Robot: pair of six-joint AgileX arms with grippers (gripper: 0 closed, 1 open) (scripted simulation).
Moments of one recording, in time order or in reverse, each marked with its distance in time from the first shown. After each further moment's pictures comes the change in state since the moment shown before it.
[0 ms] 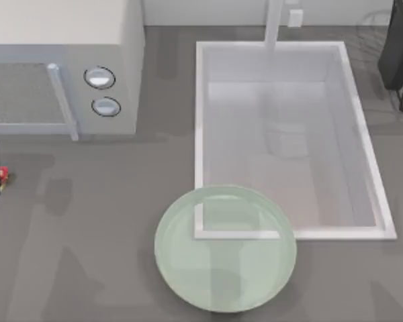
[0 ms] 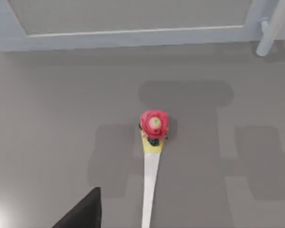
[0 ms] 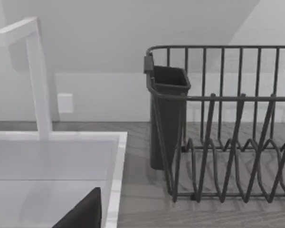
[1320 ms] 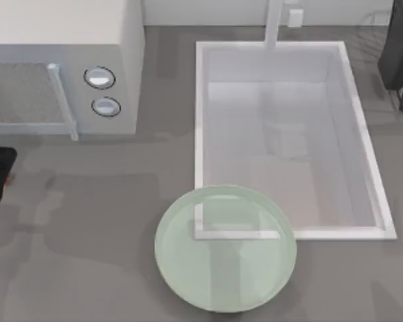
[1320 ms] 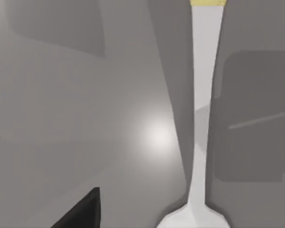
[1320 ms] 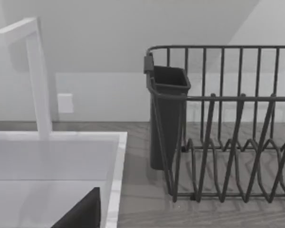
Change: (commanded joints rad) left arm 0.060 0.865 0.521 -0.454 -0.045 0.162; right arm 0.000 0.000 0.000 0.000 0.000 0.000
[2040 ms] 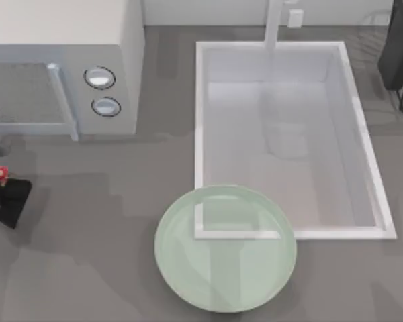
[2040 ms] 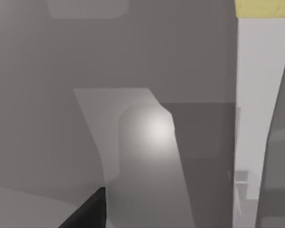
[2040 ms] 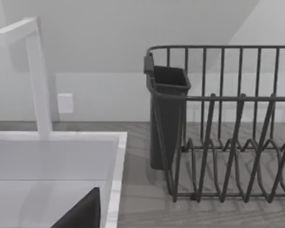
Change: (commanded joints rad) left arm -0.001 0.200 -0.123 0.321 0.001 0.003; right arm 0.000 0.000 0.000 0.000 0.000 0.000
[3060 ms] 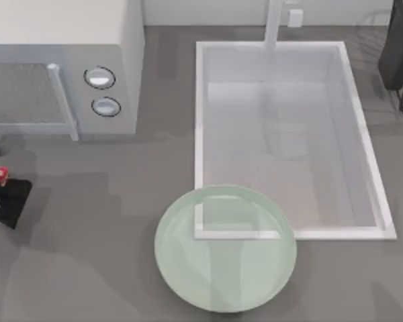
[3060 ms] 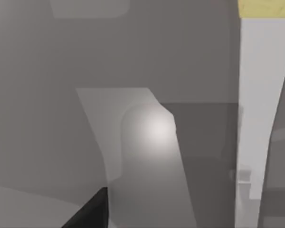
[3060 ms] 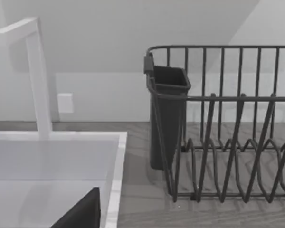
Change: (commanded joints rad) left arm 0.000 0.004 0.003 0.002 0.000 0.000; right arm 0.000 0.000 0.000 0.000 0.000 0.000
